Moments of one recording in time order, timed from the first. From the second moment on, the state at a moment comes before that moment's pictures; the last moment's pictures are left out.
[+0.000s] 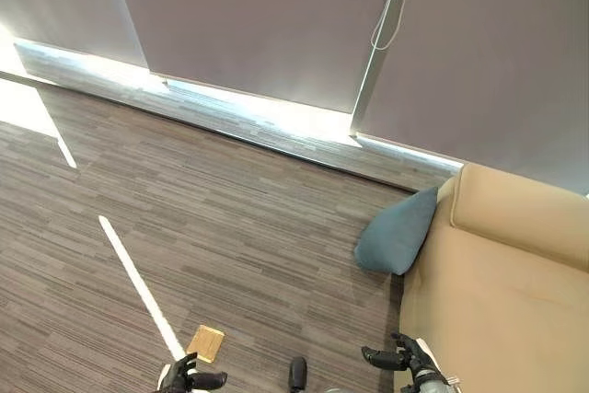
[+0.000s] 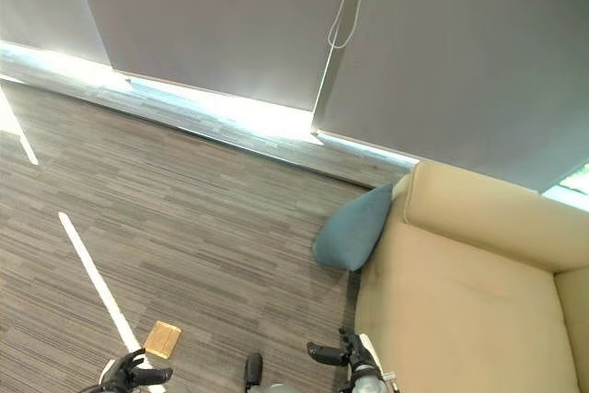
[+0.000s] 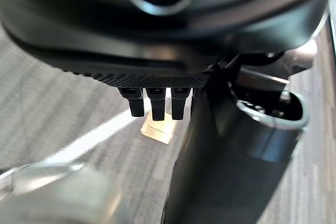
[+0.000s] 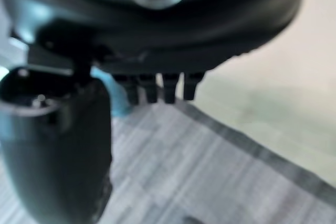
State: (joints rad) left arm -0.02 0.27 -0.05 1.21 -0.20 -0.13 0.12; right arm -0.03 -0.25 0.23 1.06 -0.02 -0.08 -0.18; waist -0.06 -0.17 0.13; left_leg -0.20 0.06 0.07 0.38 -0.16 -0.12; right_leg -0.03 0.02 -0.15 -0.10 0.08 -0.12
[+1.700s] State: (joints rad) left arm -0.03 0.23 -0.11 1.23 -0.23 -0.12 0.09; right arm -0.01 -0.31 0.24 1.12 -0.04 -0.04 -0.18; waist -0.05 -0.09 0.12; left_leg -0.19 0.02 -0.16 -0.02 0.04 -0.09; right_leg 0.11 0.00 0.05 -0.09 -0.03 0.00
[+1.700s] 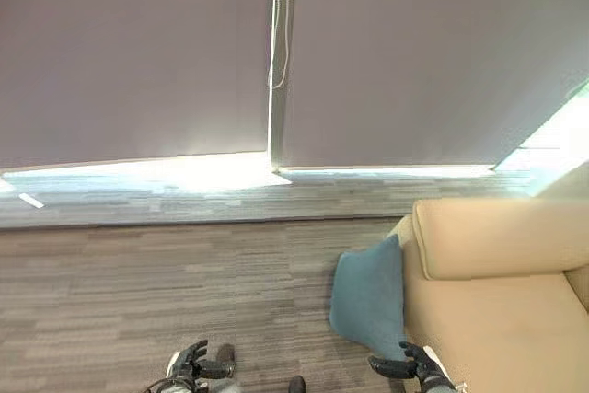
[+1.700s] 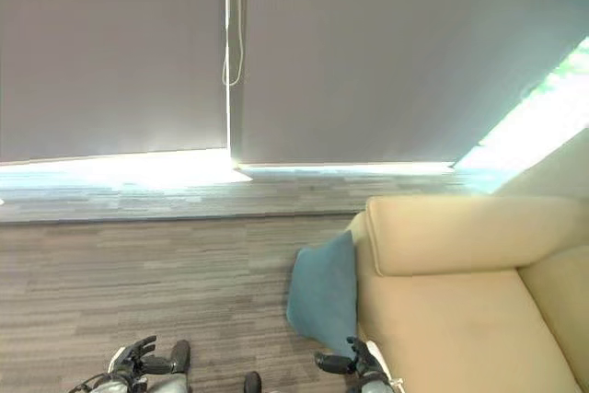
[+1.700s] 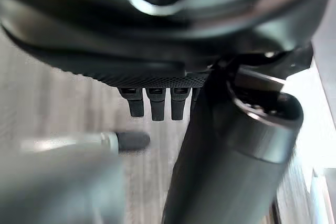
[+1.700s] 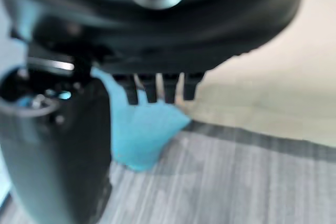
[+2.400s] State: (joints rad) left arm 0.00 0.29 -0.11 1.18 -0.22 -0.11 0.09; right arm 0.04 -0.22 0.27 1.05 -0.08 -0.04 -0.17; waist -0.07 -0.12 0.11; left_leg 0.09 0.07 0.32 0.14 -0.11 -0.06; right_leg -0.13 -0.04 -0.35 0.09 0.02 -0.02
